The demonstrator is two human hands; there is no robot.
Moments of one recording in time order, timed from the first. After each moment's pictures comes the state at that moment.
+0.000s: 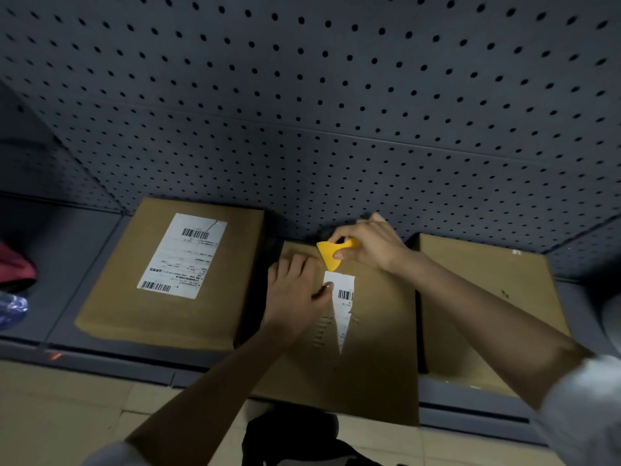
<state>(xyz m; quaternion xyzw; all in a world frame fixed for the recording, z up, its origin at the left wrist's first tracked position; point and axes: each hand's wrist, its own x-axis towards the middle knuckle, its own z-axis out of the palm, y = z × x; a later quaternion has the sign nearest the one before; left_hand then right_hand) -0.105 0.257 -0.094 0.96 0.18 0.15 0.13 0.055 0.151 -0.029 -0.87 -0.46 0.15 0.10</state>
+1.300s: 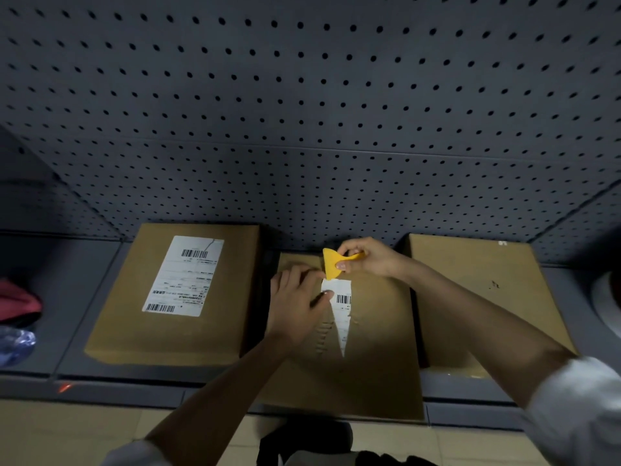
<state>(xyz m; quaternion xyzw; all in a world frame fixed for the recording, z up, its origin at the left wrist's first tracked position) -0.109 0.261 -0.092 0.96 0.12 0.15 0.21 0.051 0.129 -0.041 -0.80 -0.33 0.36 0.35</state>
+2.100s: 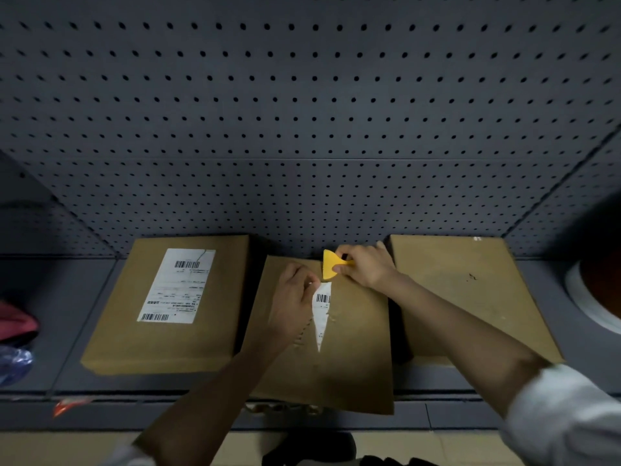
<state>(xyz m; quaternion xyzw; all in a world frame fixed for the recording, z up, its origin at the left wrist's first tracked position) -0.101 0.248 -0.066 0.89 0.10 0.14 0.41 0.031 0.112 -0.043 -0.93 -0.32 0.12 0.12</state>
